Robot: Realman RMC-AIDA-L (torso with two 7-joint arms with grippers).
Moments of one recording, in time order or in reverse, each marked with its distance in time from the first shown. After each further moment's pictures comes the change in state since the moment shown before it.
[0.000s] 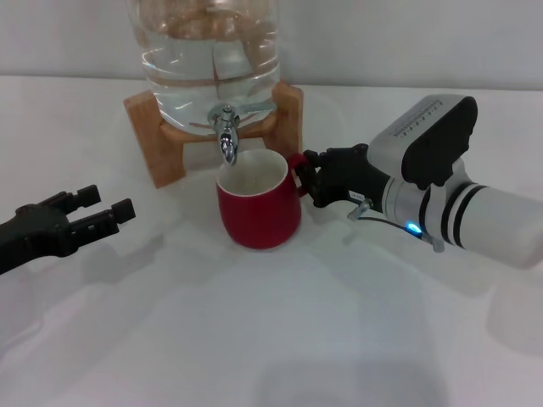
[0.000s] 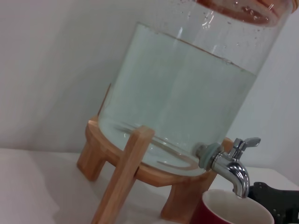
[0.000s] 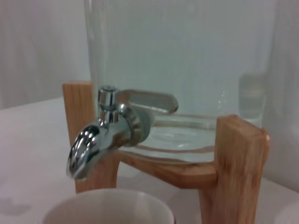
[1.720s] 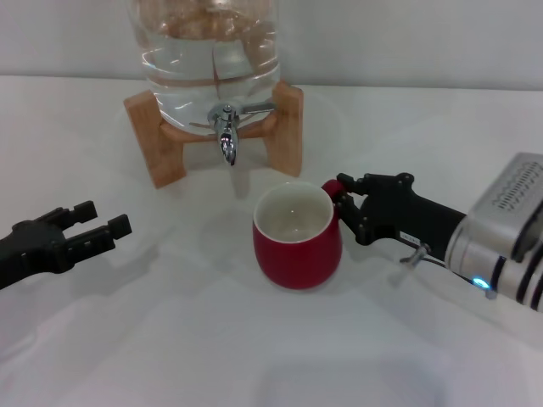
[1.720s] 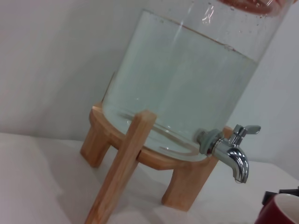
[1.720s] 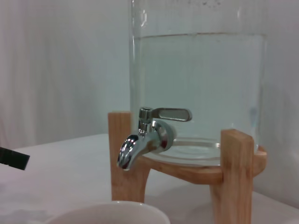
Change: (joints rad) left arm 0.028 -0.001 0.000 -0.008 0.006 -0.008 0.011; right arm -0.282 -0.006 0.225 0.037 -0.371 0.366 0.024
